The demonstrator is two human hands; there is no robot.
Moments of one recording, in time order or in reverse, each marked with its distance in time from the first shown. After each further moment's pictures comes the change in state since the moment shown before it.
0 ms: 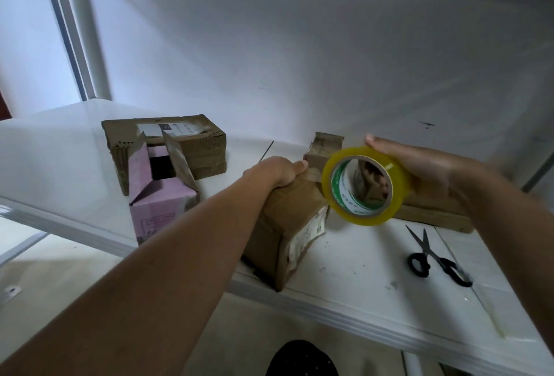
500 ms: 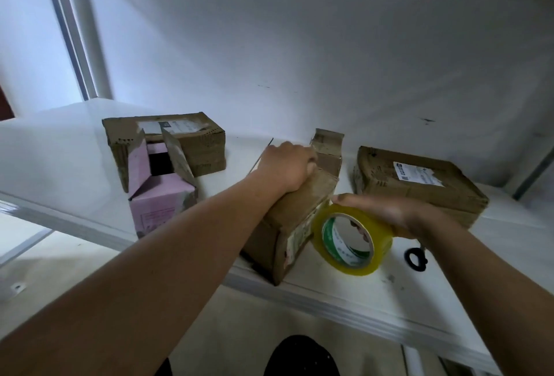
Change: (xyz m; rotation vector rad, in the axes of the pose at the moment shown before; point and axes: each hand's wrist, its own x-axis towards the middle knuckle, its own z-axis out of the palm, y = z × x) left_hand -0.007 0.006 0.014 0.374 0.410 0.539; right_hand 0.003 0.047 0.047 -0.114 -0.123 0.185
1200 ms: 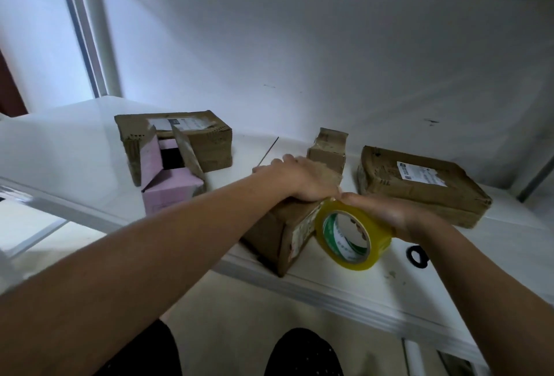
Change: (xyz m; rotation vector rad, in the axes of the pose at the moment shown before) left_hand -0.013 0.020 -0.012 0.075 -0.466 -0.116; right_hand -0.006 0.002 0.014 0.004 0.105 -0.024
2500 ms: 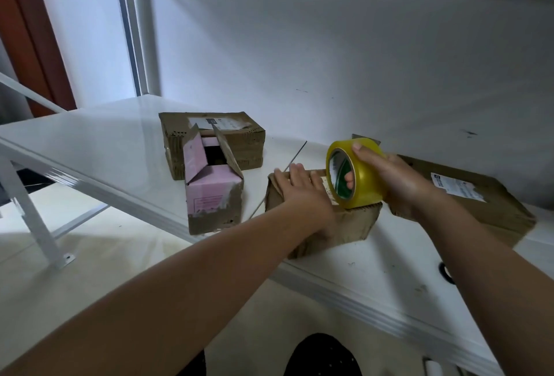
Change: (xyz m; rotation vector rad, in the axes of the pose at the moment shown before) left_hand -0.048 -0.001 0.029 0.159 -0.022 -0.293; right_hand 0.008 -0.065 0.019 0.496 0.069 -0.390
